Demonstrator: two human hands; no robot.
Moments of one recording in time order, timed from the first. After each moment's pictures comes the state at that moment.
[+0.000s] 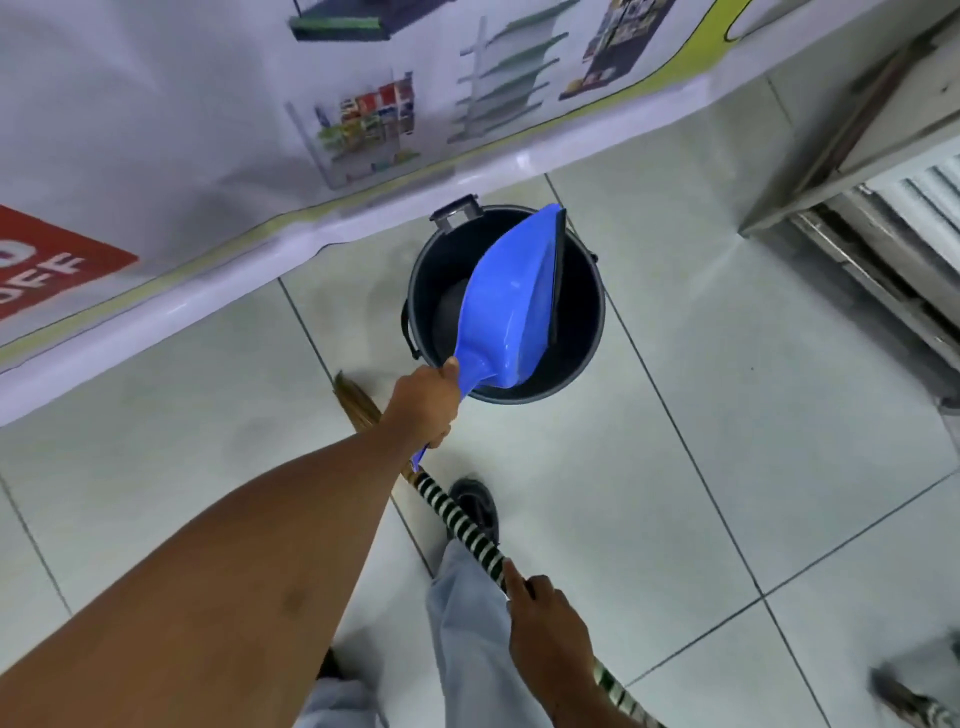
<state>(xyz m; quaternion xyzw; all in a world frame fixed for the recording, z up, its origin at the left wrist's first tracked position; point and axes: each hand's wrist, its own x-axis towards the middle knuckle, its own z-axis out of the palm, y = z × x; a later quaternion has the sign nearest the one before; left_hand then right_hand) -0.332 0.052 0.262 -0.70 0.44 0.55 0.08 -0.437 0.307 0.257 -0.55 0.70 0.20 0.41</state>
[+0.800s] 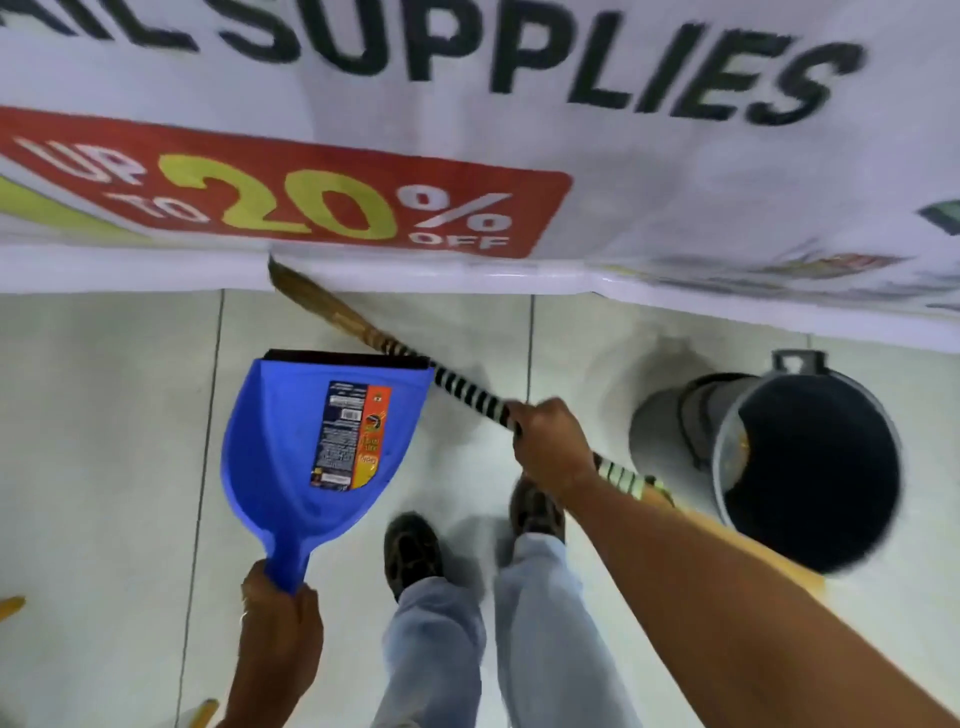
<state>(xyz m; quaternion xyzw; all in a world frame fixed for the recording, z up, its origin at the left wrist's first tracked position) 0.038 0.265 0.246 -0.91 0.03 0.40 -0.12 -0.137 0.034 0.200 -0.80 0.50 0.16 0.28</state>
